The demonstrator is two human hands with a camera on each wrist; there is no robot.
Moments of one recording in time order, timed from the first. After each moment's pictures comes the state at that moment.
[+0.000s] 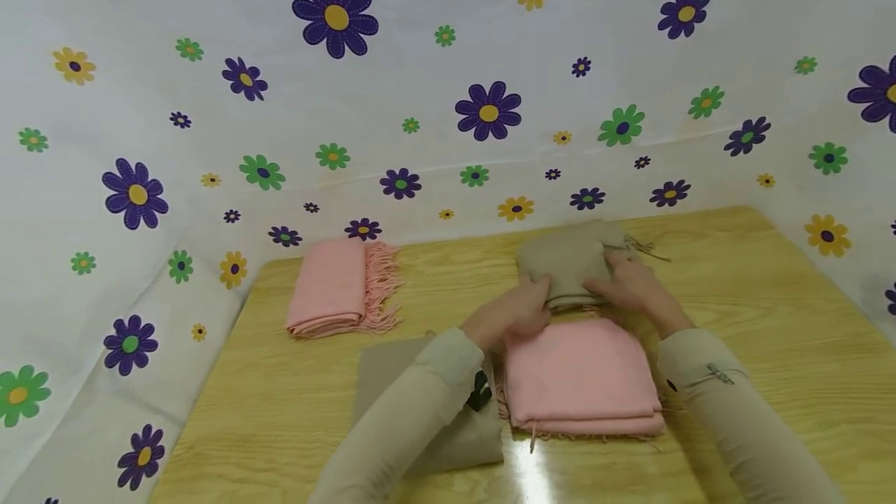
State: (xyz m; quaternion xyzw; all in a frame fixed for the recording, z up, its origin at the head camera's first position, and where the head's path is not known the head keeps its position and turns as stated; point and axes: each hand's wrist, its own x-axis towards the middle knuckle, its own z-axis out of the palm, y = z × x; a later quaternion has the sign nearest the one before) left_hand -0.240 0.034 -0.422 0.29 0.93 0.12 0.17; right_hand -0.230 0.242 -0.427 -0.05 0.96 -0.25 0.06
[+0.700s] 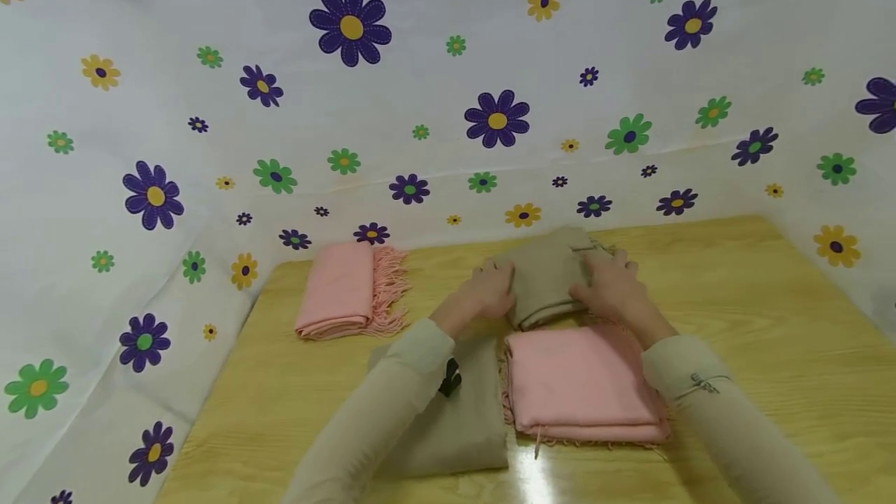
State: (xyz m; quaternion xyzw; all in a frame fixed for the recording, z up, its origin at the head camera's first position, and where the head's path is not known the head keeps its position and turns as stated) left_hand -0.269 -0.020 -0.413 0.24 0.96 0.09 0.14; right_hand -0.229 0.202 -0.414 -0.04 0.96 -0.27 0.06
